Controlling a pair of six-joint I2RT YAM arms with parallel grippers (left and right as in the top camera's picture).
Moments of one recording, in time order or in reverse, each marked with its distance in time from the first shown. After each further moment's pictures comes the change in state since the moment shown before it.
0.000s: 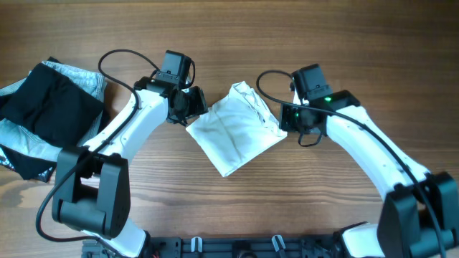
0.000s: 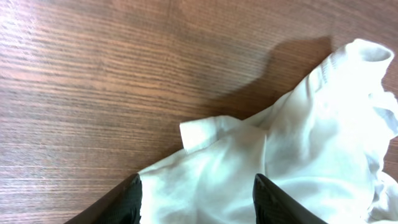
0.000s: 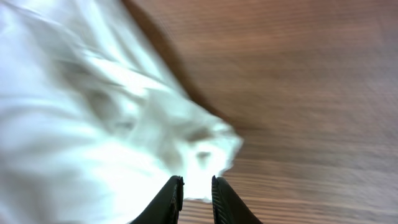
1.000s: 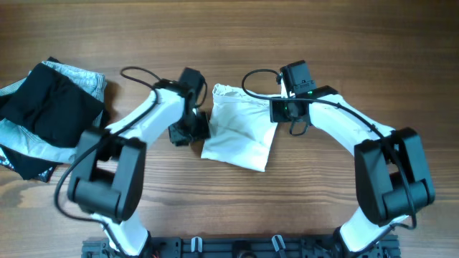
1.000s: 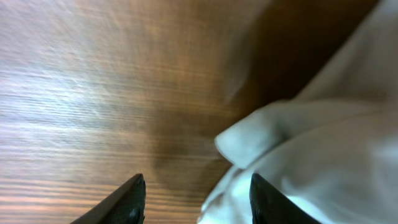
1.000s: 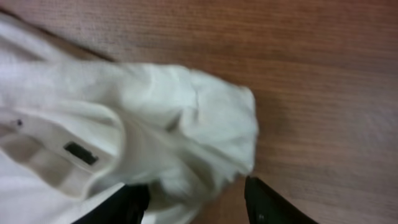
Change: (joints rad) left arm -0.066 0.122 0.006 -0.264 0.000 0.012; right arm -0.001 0.241 0.020 0.244 0.088 -0.181
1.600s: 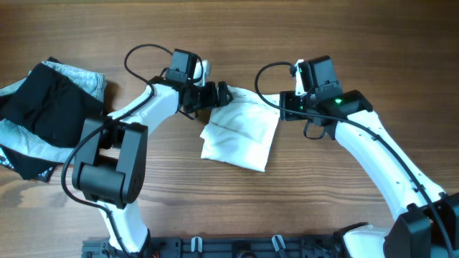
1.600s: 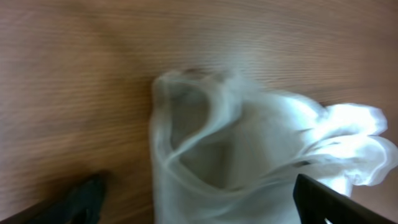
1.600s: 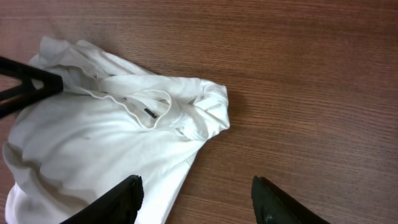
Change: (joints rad) left arm 0.066 0.088 0.026 0.569 0.281 0.147; right arm 0.000 -0.319 0.014 -0.177 0.020 -0.009
